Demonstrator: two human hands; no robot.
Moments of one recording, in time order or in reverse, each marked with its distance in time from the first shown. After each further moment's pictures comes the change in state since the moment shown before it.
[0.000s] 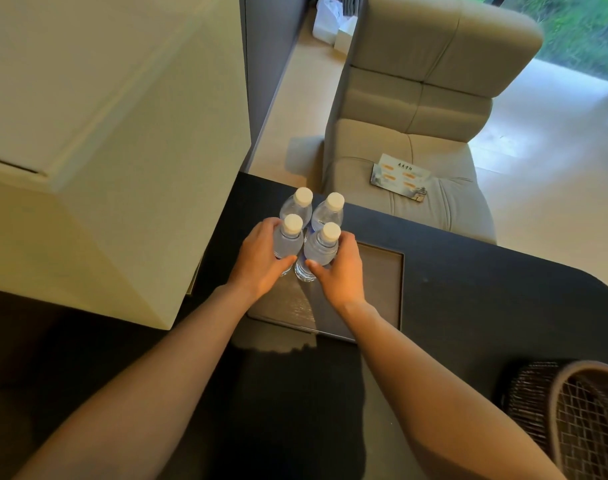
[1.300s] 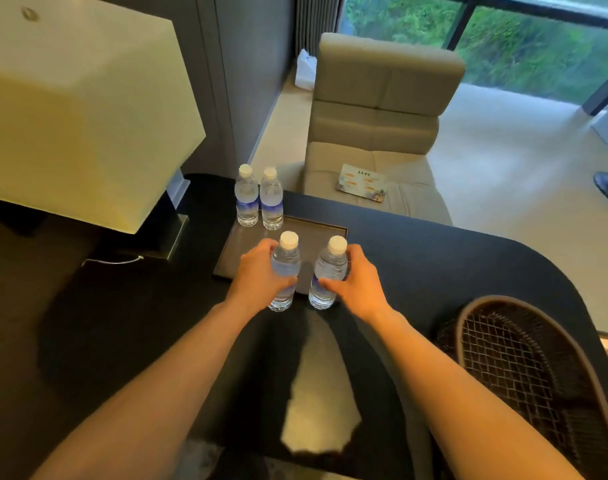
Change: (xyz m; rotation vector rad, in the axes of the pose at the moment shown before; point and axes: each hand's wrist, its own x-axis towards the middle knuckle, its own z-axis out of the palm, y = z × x) left_hand -0.192 0.125 0.055 0.003 -0.019 -0.086; right_hand -0.156 0.056 -0.189 -0.044 -0.126 -0.084
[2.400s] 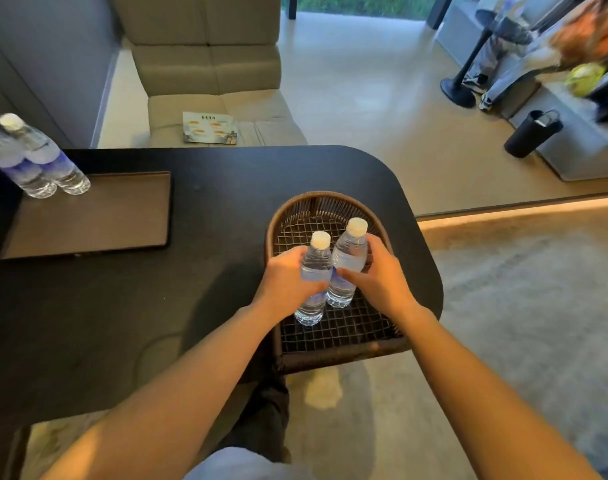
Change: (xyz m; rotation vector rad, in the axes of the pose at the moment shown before) left_hand -0.203 0.161 0.338 -0.119 -0.468 0.269; right_hand -0.239 0.256 -0.266 0.051 0.275 0.133
